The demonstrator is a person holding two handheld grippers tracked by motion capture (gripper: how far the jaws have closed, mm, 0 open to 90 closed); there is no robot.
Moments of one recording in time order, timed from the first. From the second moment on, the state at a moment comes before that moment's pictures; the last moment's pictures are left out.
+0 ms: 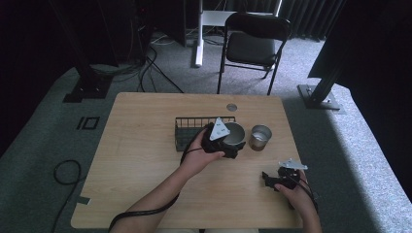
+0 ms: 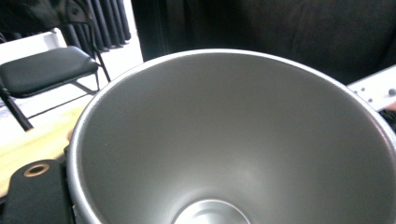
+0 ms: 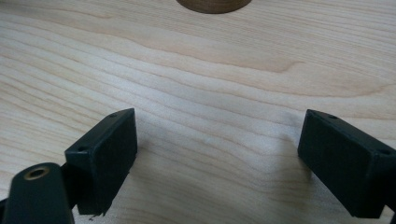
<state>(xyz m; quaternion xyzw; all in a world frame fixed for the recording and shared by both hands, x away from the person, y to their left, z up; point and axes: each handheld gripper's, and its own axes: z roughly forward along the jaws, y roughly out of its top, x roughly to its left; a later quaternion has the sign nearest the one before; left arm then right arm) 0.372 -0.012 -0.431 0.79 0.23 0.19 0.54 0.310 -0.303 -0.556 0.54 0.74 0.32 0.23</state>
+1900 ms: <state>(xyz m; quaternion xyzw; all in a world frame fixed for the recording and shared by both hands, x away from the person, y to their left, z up) 0.441 0.095 -0.441 0.69 0.40 0.29 0.52 0.310 -0.303 -0.556 0.54 0.74 0.32 0.23</state>
